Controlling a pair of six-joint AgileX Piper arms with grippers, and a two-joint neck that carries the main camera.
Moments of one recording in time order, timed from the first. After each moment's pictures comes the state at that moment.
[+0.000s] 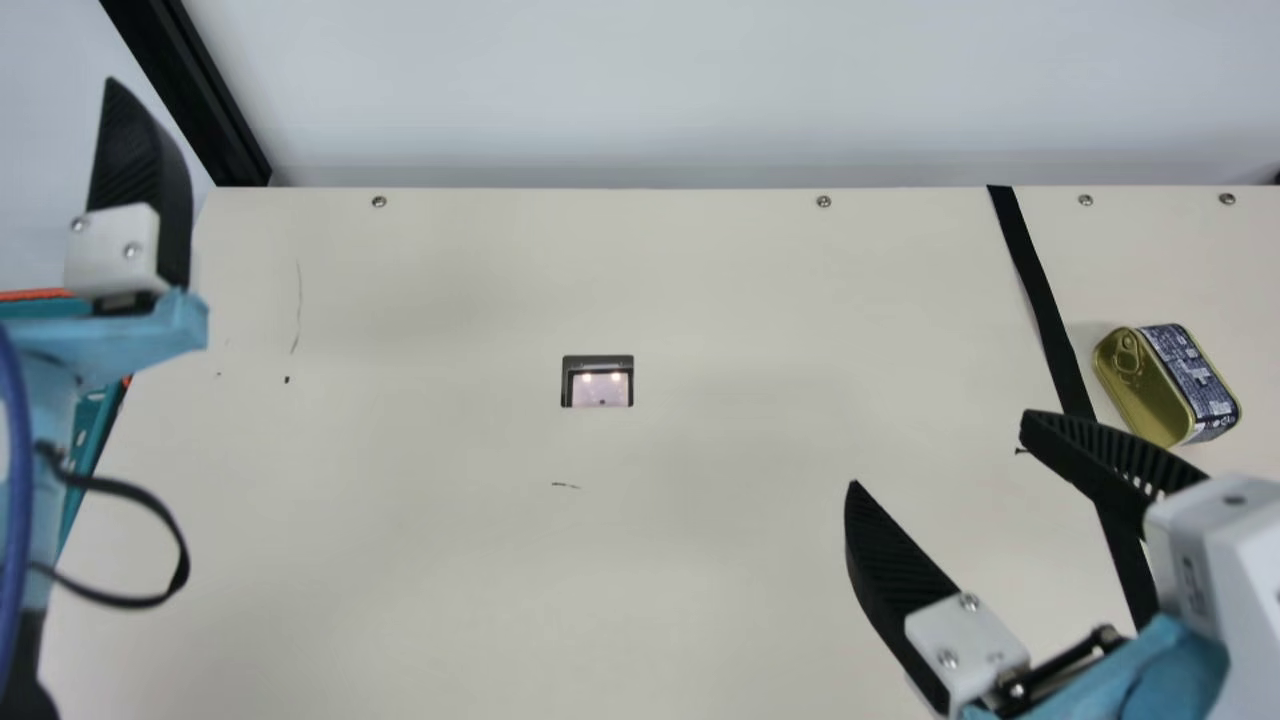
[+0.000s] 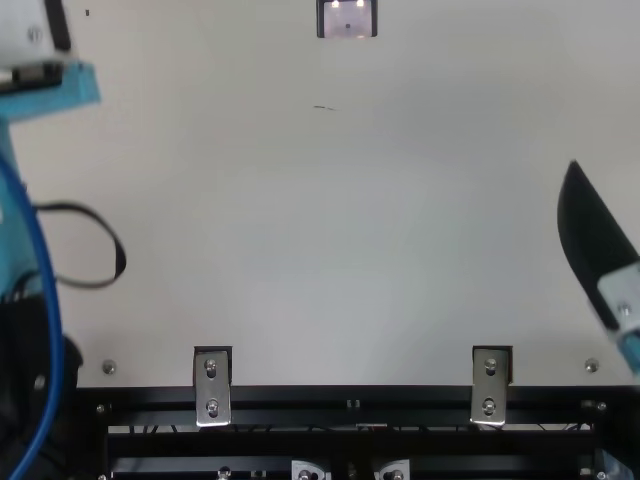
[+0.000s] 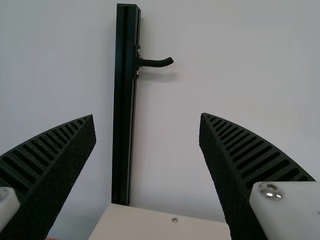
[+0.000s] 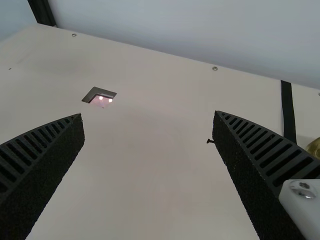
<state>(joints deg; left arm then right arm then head) -36.1 65.6 -25.3 -51.3 -59.0 33.2 5.8 30.5 -27.6 23.3 27.4 -28.5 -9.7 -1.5</state>
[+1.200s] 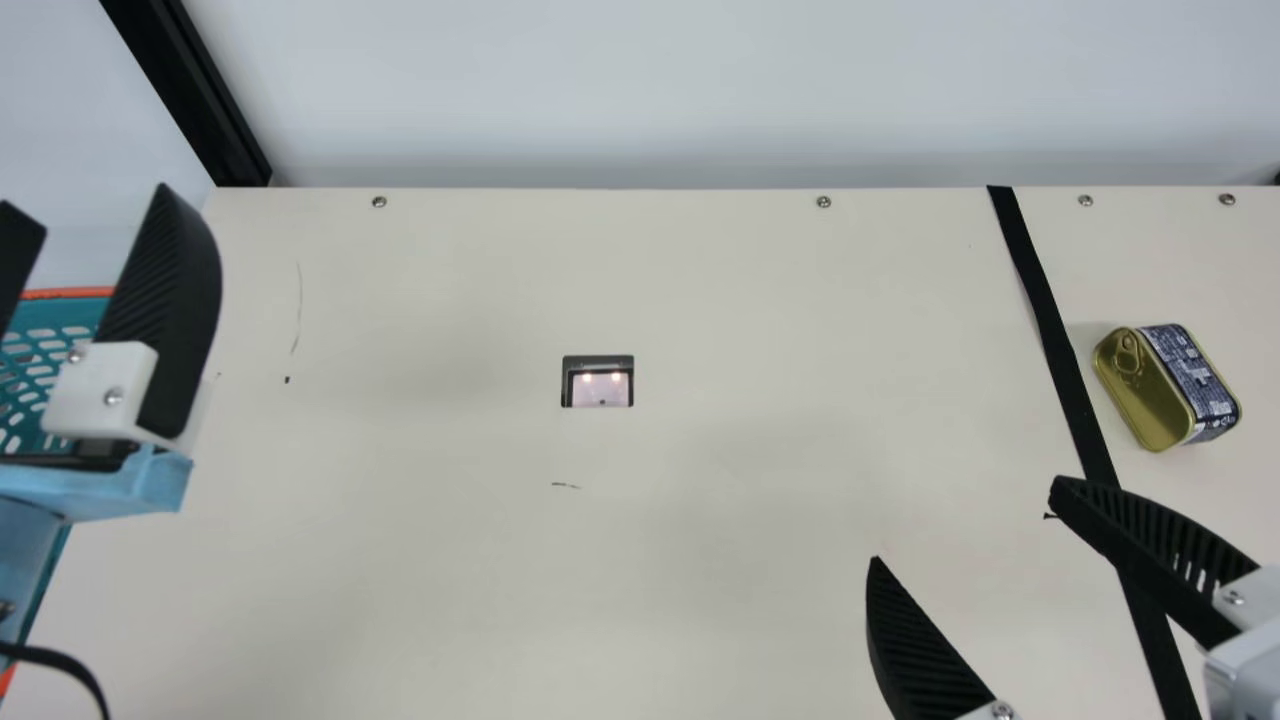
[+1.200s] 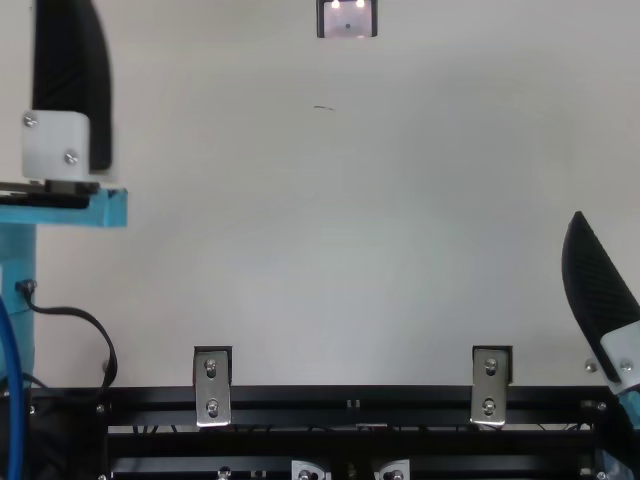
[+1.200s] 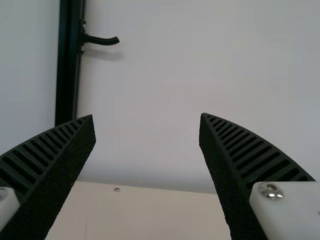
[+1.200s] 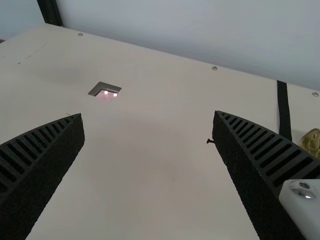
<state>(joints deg) -40.4 52.9 -21.4 -48.5 -43.6 28.7 6.7 21.6 -25.5 18.5 32.5 -23.8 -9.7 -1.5</state>
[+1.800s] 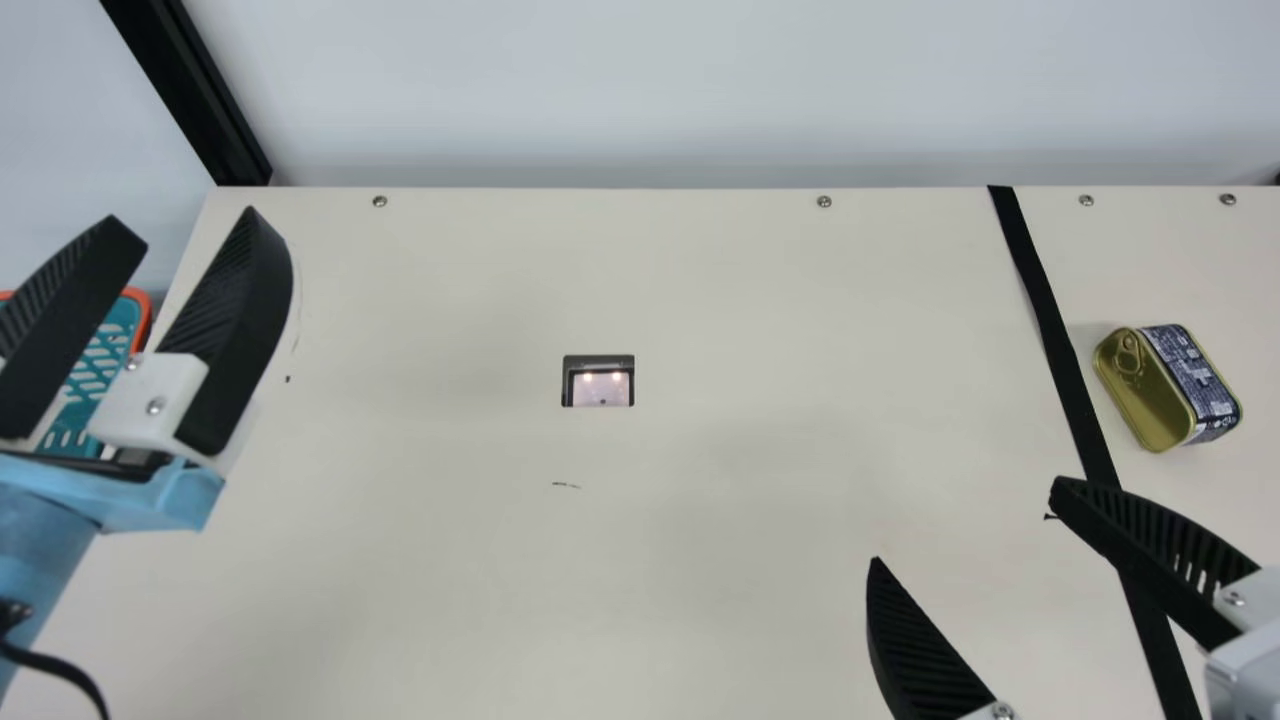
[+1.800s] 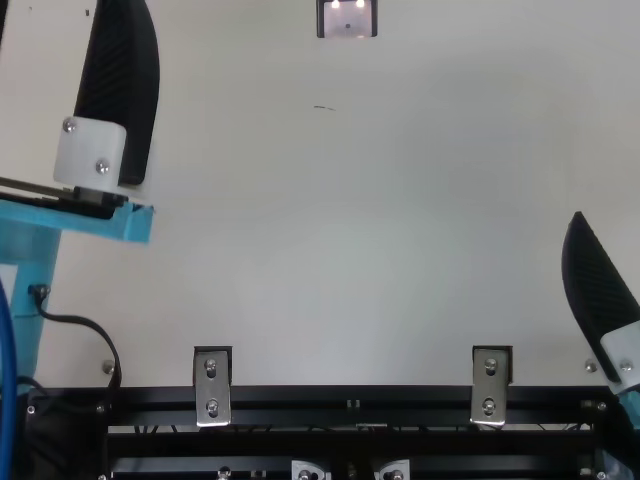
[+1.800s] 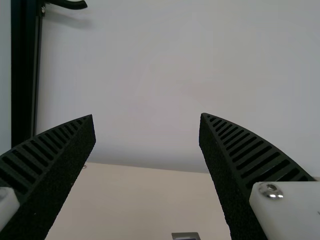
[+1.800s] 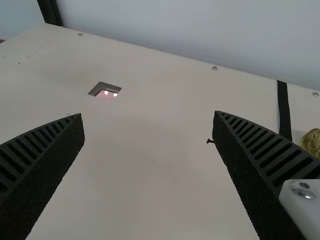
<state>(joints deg) -38.2 51.7 -23.1 -45.1 -32.0 21.6 6.7 21.6 -25.5 18.5 32.5 -23.8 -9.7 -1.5</state>
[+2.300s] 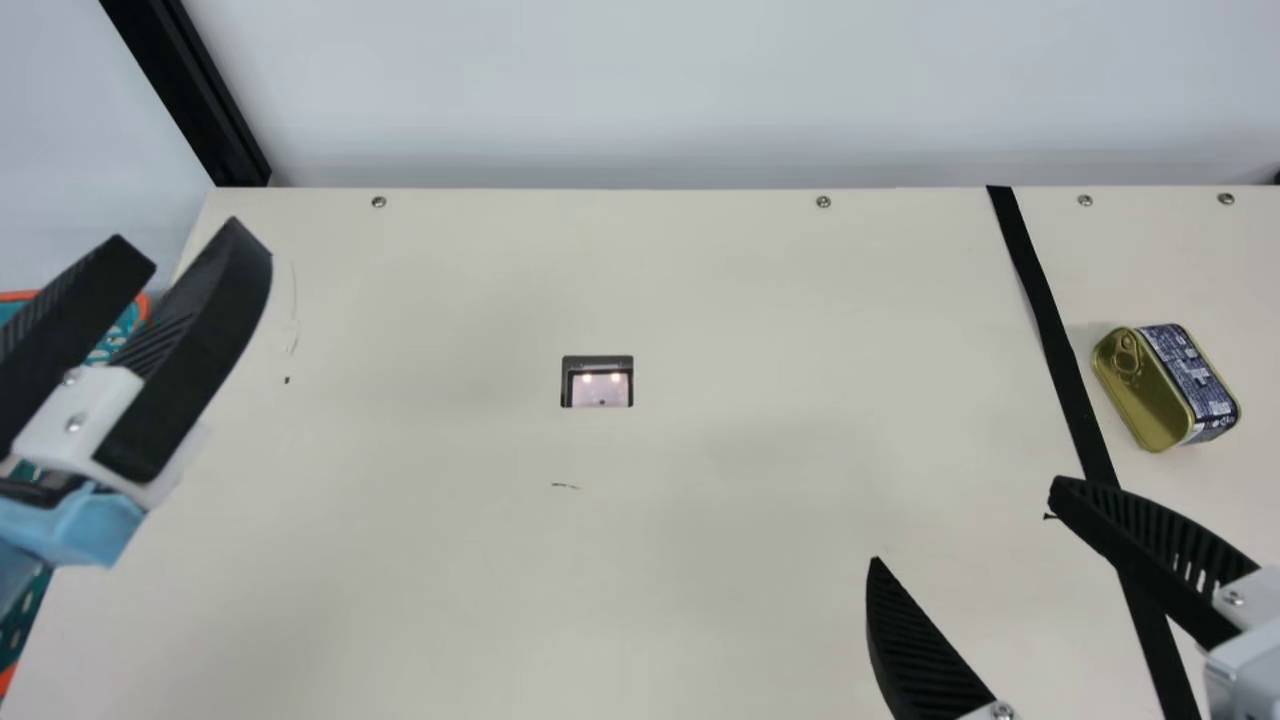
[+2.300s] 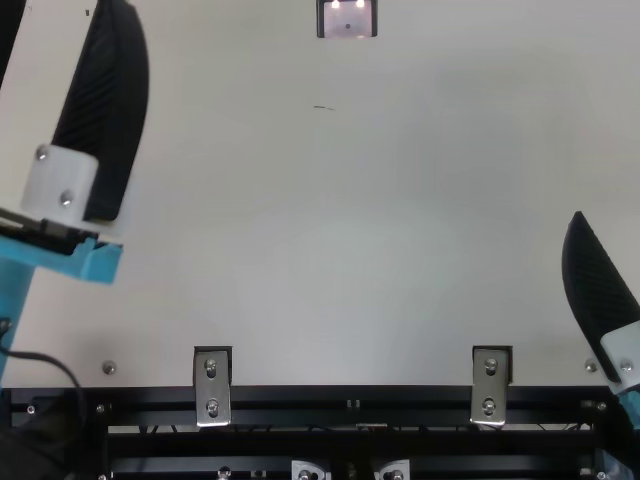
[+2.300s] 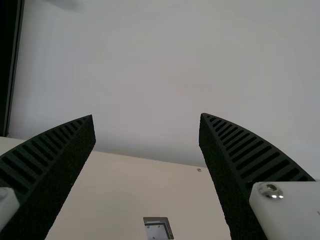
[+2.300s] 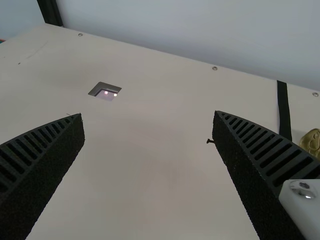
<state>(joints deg) -31.0 44.1 -25.0 -40.4 -16.6 13.2 6.7 21.6 -25.5 18.5 32.5 -23.8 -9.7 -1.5</state>
